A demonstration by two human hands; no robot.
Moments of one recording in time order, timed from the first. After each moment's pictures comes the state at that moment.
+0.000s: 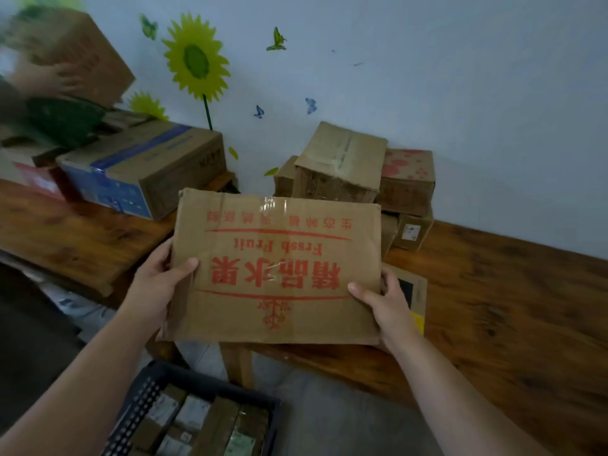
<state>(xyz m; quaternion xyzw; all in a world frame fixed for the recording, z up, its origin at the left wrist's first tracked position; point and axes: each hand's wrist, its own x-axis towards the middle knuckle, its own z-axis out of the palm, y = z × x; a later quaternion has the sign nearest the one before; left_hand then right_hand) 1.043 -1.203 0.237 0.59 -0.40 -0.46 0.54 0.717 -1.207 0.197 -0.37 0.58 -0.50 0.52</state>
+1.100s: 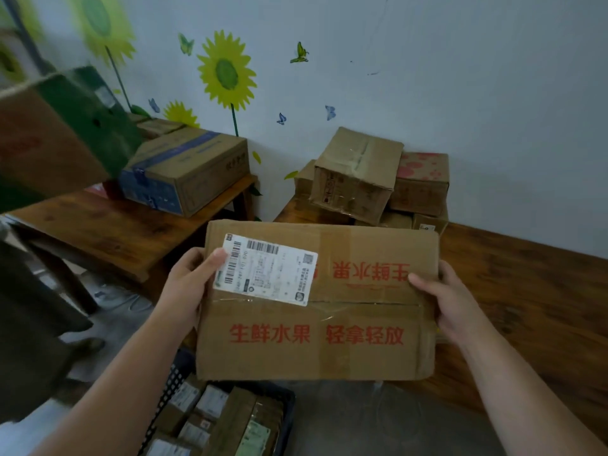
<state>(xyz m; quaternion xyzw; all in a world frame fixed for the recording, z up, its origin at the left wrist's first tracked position) 1.019 -1.138 0.260 0.58 -0.35 -0.48 0.56 0.674 -1.159 0.248 -0.38 0.54 -0.51 0.54</state>
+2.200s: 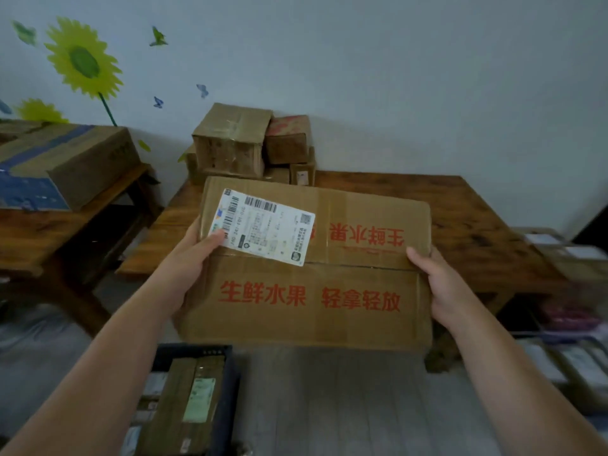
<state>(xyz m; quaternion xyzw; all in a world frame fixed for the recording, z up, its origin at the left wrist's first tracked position) 0.874 -0.990 0.289 0.54 -0.48 -0.56 0.40 0.556 -0.901 0.258 -0.28 0.56 -0.60 0.50</state>
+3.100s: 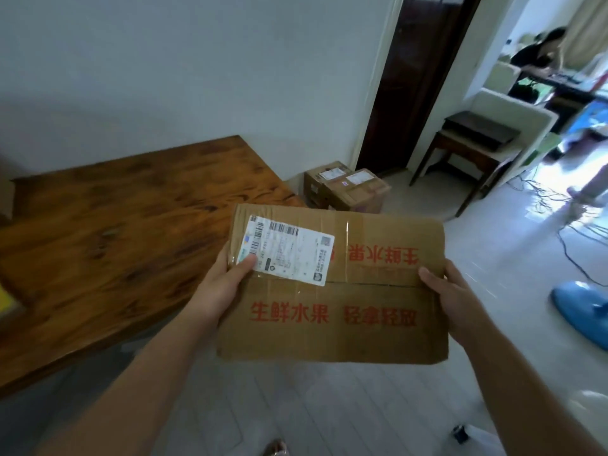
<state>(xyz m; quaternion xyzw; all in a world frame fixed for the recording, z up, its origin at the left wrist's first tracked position) 0.389 -0.916 0.204 0.36 -0.59 -0.71 0.15 0.195 -0.653 0.209 -0.03 0.72 -0.65 0.24</state>
